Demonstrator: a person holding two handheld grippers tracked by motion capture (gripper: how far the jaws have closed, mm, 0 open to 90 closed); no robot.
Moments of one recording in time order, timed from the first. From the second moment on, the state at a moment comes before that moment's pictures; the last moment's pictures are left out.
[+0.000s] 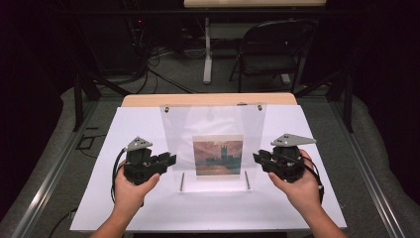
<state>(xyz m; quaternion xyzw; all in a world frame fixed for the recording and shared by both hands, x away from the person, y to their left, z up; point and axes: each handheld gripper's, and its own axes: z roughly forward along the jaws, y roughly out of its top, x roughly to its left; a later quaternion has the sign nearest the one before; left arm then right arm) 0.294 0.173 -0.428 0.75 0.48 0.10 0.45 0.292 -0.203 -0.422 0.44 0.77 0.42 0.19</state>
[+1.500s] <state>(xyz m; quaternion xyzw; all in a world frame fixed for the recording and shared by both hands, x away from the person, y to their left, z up) 0.281 0.231 -0.467 0.72 0.51 0.12 0.45 0.281 -0.244 -0.445 0.48 0.74 0.44 0.19</state>
